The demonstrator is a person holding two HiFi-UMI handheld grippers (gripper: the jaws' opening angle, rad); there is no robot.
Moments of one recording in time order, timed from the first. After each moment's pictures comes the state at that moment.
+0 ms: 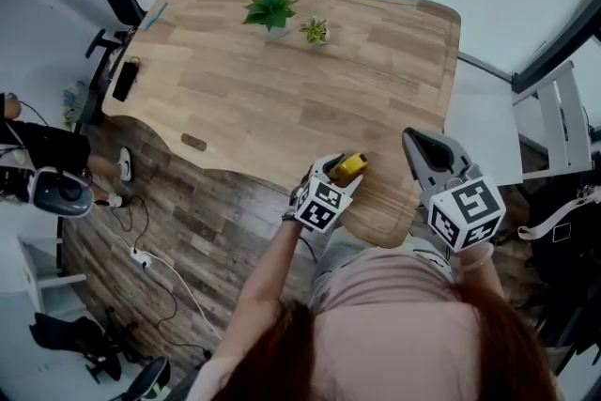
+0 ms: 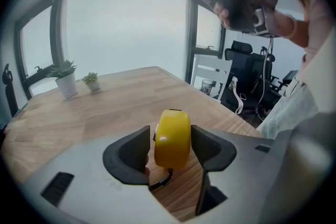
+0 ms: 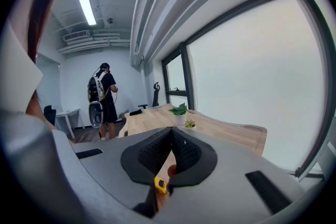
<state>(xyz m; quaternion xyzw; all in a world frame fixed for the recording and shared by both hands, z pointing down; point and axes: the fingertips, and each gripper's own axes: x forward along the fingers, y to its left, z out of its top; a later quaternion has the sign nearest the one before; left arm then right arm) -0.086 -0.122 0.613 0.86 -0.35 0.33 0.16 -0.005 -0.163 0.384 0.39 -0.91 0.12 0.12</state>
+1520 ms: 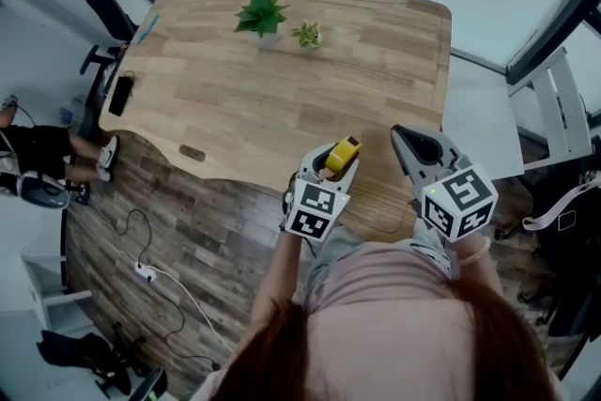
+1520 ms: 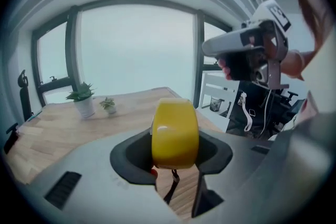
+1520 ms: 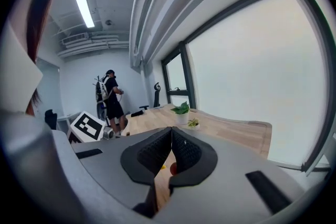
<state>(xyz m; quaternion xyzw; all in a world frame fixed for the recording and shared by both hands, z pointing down) -0.097 -0.143 0.520 0.86 -0.42 0.27 0.13 -0.018 -0.164 0.399 0.39 -0.91 0.14 0.11</state>
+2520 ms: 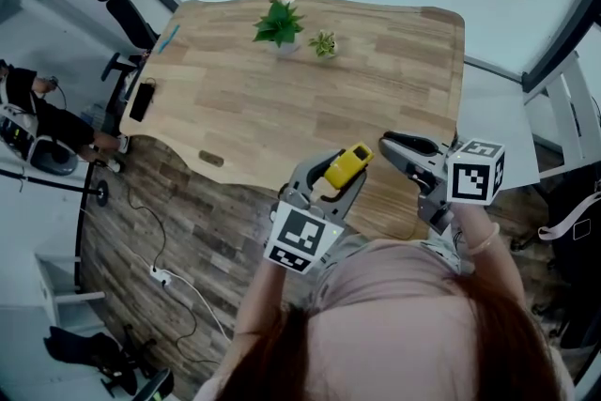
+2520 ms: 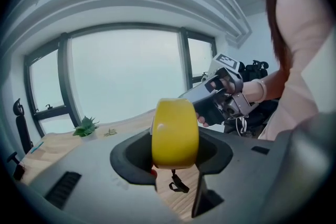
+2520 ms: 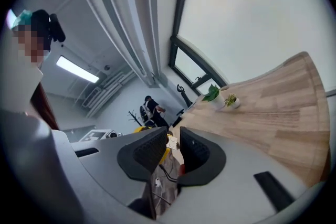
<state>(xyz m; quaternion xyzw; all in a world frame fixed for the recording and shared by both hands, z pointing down) -0.102 -0.116 0.409 0.89 -0.39 0.23 0.04 -0.056 -0.156 0.398 0.20 -0.90 0.39 -0.02</state>
